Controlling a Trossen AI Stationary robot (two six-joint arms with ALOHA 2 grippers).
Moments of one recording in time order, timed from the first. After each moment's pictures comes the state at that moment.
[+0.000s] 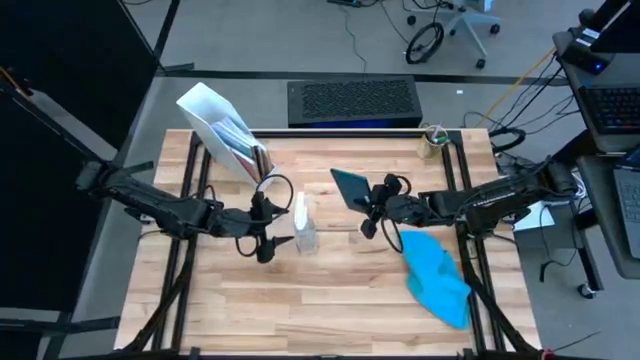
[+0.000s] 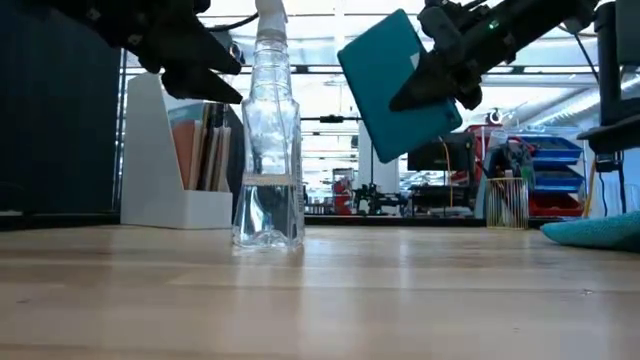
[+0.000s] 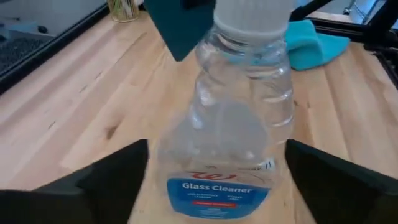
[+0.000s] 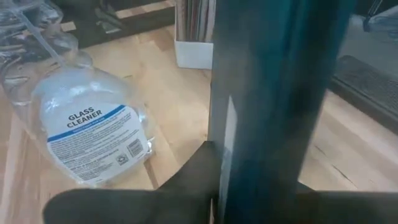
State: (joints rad) left arm -0.26 1.12 0.59 0.02 -0.37 -0.25; right arm 0.13 1.26 0.71 0.02 0.53 0.36
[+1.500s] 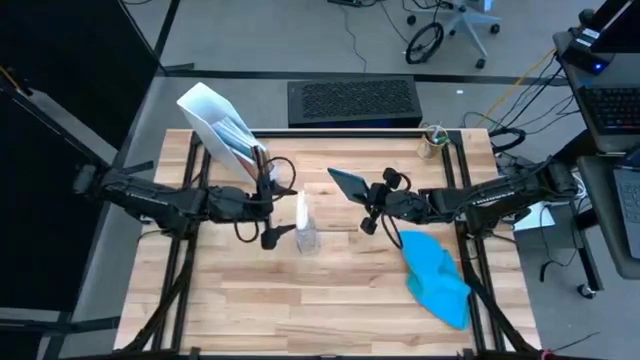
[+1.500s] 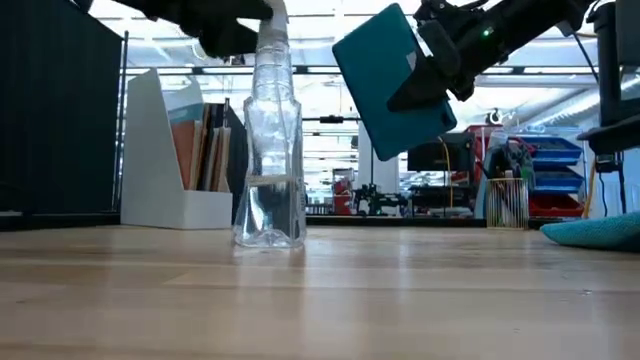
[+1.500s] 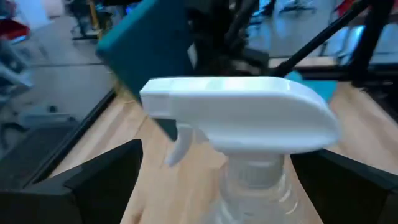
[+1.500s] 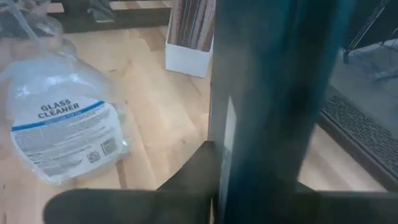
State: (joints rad) left arm -0.12 1.11 0.68 0.17 -0.20 0.03; right arm 0.09 1.26 0.71 0.03 0.54 0.17
